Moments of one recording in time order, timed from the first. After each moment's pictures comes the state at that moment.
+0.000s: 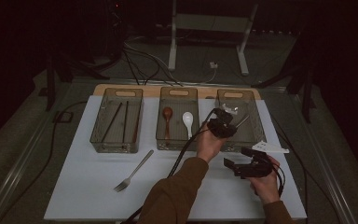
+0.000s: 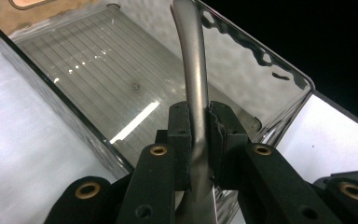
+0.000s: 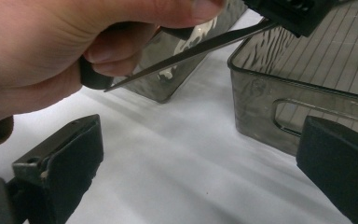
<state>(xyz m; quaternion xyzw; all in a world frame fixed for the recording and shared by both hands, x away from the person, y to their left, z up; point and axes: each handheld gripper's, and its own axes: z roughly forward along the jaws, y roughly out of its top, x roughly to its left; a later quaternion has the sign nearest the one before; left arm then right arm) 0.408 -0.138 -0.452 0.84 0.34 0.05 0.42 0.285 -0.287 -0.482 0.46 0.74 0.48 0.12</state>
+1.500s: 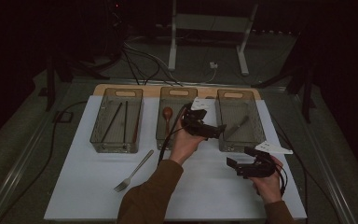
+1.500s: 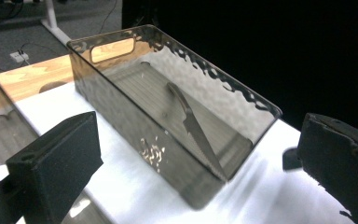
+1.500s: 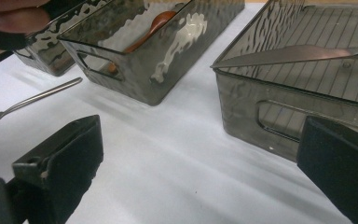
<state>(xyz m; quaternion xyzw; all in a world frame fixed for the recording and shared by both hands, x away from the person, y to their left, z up) 0.381 -0.040 -0.414 0.78 0.34 0.08 0.52 0.283 -0.294 -0.480 0.46 0.73 0.48 0.14</state>
